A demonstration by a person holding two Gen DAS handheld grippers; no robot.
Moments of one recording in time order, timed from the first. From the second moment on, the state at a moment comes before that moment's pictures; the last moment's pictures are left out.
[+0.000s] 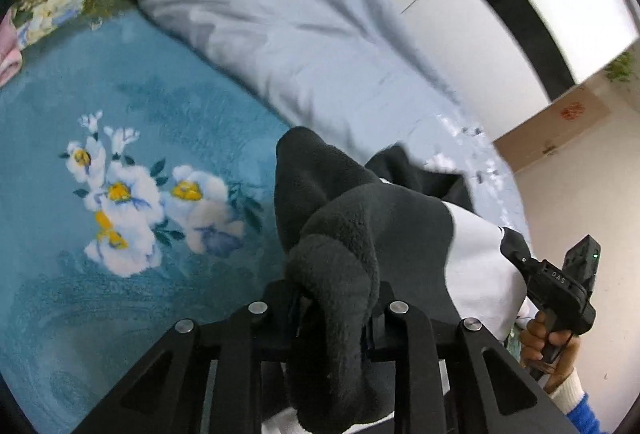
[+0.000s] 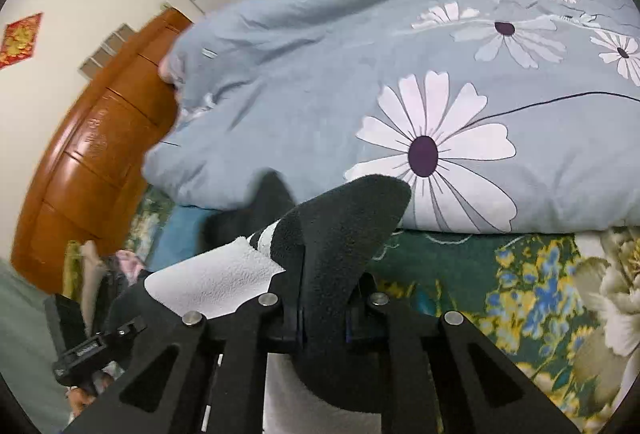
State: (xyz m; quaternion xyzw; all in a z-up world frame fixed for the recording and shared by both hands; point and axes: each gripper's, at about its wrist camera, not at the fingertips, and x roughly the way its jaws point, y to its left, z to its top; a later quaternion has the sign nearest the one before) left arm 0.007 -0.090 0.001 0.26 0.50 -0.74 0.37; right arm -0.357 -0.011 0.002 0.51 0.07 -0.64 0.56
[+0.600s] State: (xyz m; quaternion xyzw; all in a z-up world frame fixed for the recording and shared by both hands) left arm 0.100 -0.048 -0.033 0.26 0.56 -0.68 0.38; right arm -0.353 0.040 -0.019 0.55 0.06 -0.68 0.48
